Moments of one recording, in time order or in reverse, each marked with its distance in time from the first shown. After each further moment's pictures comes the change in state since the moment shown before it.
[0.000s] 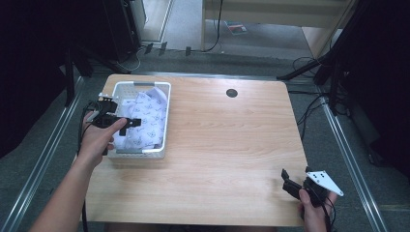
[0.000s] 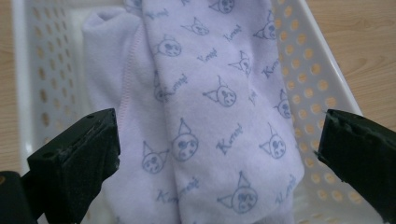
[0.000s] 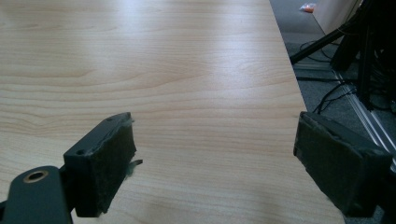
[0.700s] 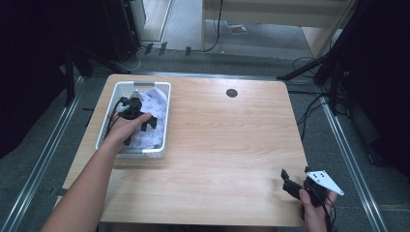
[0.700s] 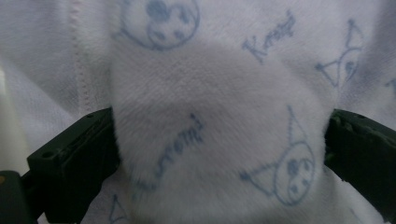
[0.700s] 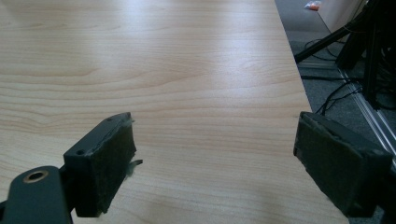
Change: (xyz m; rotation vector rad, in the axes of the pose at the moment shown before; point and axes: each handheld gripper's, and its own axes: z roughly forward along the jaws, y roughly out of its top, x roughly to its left) left arm -0.009 0.024 0.102 0.323 0.163 -0.071; right arm -0.001 0.000 0.001 0.005 0.017 0.001
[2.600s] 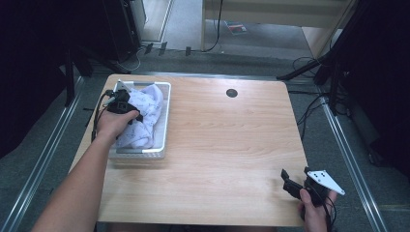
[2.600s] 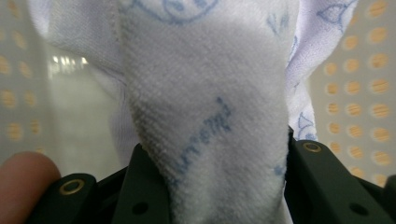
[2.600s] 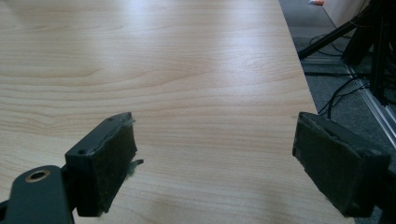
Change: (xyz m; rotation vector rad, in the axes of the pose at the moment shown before) left arm 0.029 0.005 -0.048 -0.017 -0.144 -0.046; right arm -0.002 0.000 0.000 0.008 0.017 0.018
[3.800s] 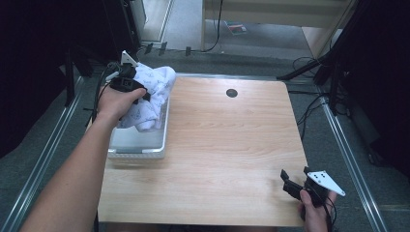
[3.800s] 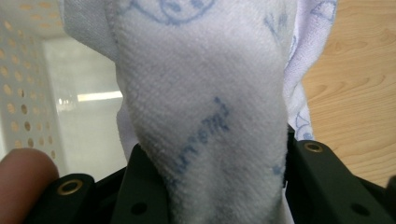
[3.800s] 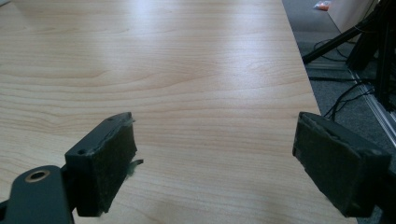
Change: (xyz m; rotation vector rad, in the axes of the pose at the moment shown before) left arm -0.069 0.025 -0.083 -0.097 0.000 0.110; right arm 0.000 -0.001 -0.002 -0.013 0.018 -0.011
